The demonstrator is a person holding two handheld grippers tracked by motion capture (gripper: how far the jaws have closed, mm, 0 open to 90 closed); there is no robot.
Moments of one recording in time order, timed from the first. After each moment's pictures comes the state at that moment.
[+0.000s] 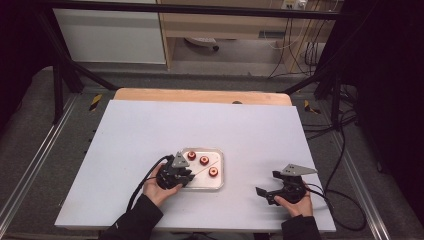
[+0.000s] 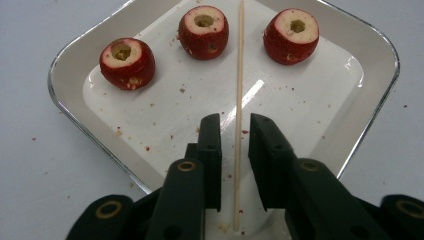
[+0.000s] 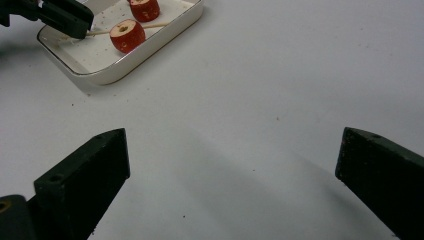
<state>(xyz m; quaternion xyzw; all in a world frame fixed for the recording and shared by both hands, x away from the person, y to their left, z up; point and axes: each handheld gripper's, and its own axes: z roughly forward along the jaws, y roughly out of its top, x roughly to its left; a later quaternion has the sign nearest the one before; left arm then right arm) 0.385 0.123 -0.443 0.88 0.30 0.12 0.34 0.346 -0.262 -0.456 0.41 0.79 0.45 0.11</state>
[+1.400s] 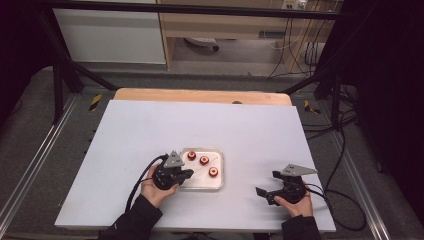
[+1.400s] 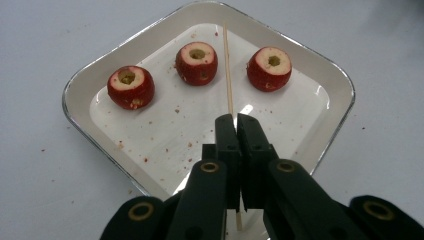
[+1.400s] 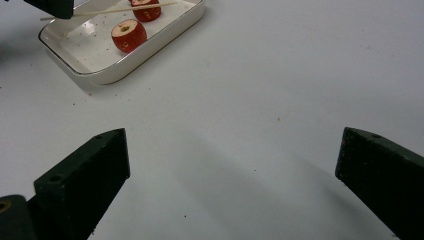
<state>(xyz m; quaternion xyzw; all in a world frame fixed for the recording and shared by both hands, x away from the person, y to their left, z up) 0.377 0.133 -0.430 0.86 0.30 0.11 0.40 0.346 -0.262 -0.455 0.40 0.79 0.45 0.11</state>
